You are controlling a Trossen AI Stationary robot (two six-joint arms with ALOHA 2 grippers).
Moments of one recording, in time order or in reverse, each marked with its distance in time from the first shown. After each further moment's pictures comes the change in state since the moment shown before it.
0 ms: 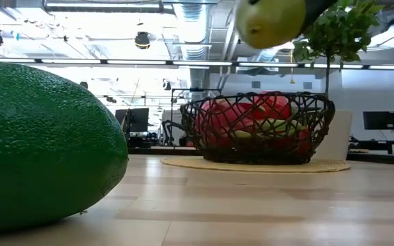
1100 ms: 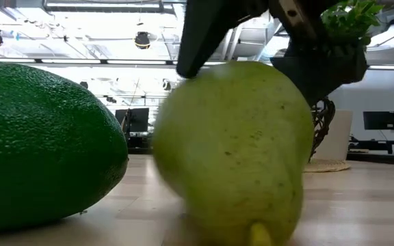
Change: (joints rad) left arm 0.045 0.000 0.000 -0.007 0.061 0.008; right arm 0.063 0.328 0.000 0.474 -0.261 -0.102
